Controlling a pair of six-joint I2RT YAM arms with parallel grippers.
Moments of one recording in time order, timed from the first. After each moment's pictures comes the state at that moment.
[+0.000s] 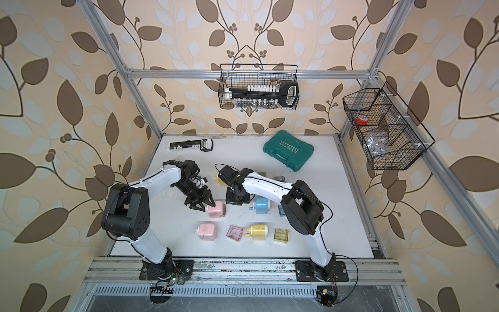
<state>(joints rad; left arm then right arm) -0.18 1.70 1.13 -1.15 0.60 -0.25 0.86 2.06 1.60 -0.86 -0.04 0.94</state>
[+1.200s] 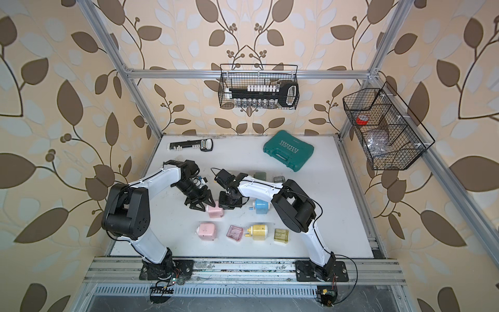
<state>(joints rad) -0.18 1.70 1.13 -1.15 0.60 -0.25 0.88 2.14 1.59 -0.70 -0.21 0.93</state>
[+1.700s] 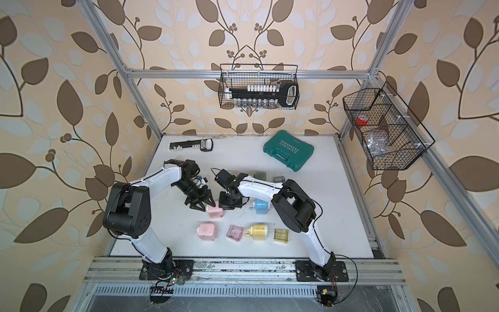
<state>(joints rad) -0.18 1.72 1.15 -1.17 0.61 -0.25 0.88 2.13 1.59 -0.70 -0.22 0.93</state>
